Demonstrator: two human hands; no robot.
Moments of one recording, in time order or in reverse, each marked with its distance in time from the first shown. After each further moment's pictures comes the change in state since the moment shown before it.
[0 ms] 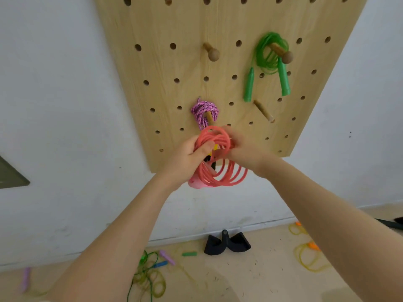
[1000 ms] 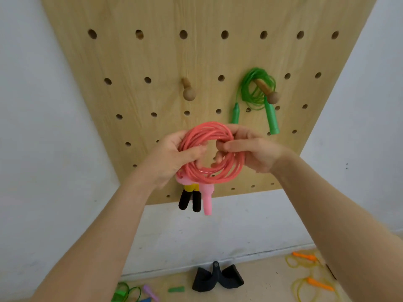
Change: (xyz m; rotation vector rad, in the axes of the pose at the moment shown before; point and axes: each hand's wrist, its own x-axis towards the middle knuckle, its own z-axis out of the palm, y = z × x) left_hand 0.096 0.041 -0.005 -0.200 -0.052 -0.009; right_hand 0.069 0.000 -0.114 0.609 -0.450 -0.167
